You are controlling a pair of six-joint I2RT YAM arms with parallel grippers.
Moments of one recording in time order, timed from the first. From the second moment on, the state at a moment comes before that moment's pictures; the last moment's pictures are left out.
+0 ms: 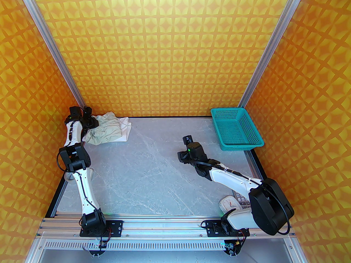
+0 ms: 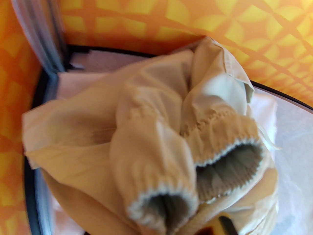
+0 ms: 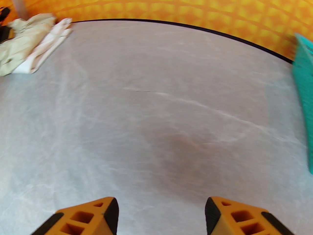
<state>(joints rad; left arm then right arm) 0.38 2.61 2.55 -0.80 0.36 0.08 0.52 1.39 0.76 -0.01 0.28 0.16</state>
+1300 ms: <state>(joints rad) -0.05 1.50 0.95 -0.14 0.20 -0.36 0.04 1.52 0.35 0.84 0.20 0.05</state>
